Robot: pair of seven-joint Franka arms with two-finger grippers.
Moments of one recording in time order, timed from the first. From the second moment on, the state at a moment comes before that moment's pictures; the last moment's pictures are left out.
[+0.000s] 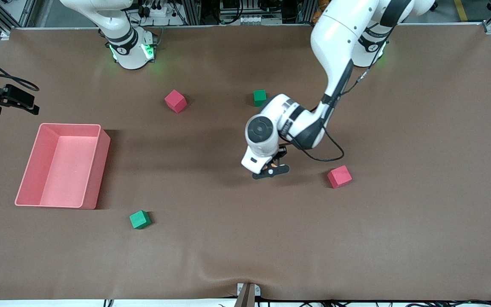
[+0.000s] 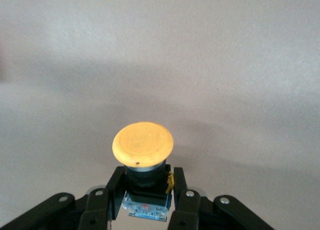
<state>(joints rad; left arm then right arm) -0.77 0.79 0.03 -1.38 0.08 2.03 -0.98 -0.01 0.03 -0.04 -1.49 0.02 1.45 -0.03</state>
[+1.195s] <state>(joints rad) -1.15 0.80 0.26 -1.32 0.57 2.02 -1.59 -0.01 0.03 -0.03 -1.49 0.02 1.45 -0.03</state>
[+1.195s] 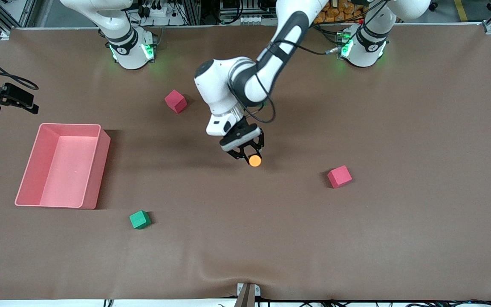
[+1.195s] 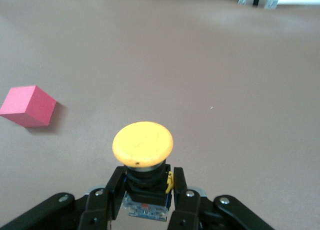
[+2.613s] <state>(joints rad) -1.29 0.99 0.23 -1.32 1.07 2.05 -2.21 -0.01 0.03 -0.03 -1.49 0.02 1.45 -0.03</state>
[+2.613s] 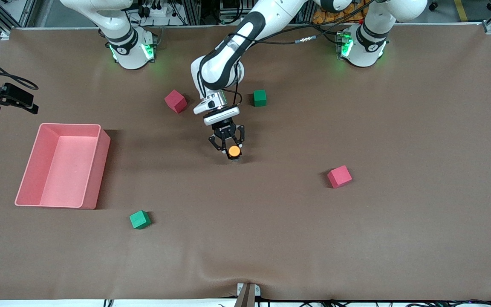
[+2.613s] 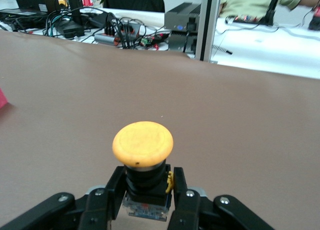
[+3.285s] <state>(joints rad) -1.31 1.04 0.22 -1.33 1.09 2.05 -2.24 -0.01 0.03 -0.03 -1.49 0.02 1.45 -0.03</state>
